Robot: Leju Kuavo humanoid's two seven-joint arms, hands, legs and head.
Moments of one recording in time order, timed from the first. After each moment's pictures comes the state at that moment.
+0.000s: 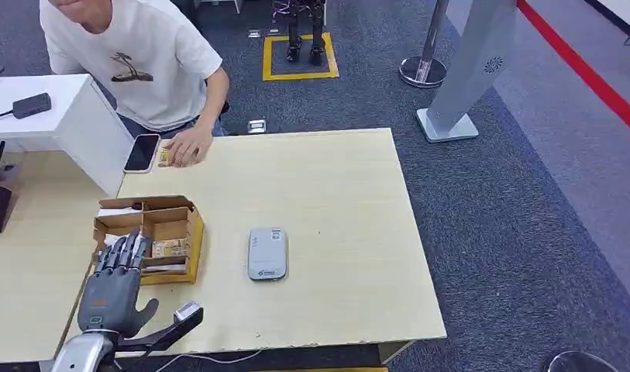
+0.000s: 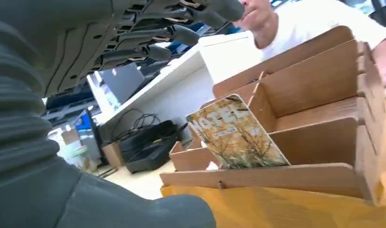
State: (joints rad) left arm 0.14 0.09 -0.10 -1.76 -1.51 -0.06 0.10; right arm -0.10 0.15 -1.23 -0.26 1.24 -0.10 0.15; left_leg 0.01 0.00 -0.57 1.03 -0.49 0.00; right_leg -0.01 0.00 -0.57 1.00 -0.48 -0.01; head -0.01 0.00
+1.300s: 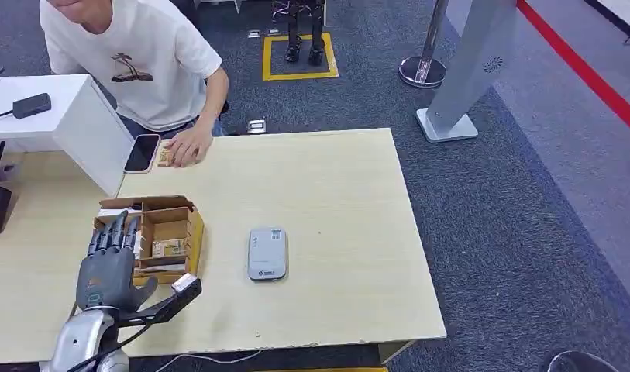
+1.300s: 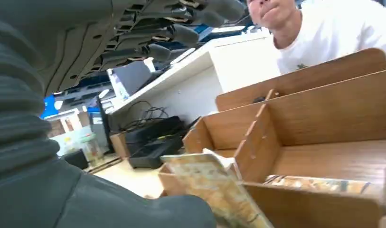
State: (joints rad) left arm 0.01 0.00 -0.02 -1.68 -1.52 -0.07 0.09; right arm -0.11 0.15 -1.22 -0.26 1.28 -0.09 0.13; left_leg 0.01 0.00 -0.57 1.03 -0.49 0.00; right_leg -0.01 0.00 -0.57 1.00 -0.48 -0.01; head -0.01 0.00
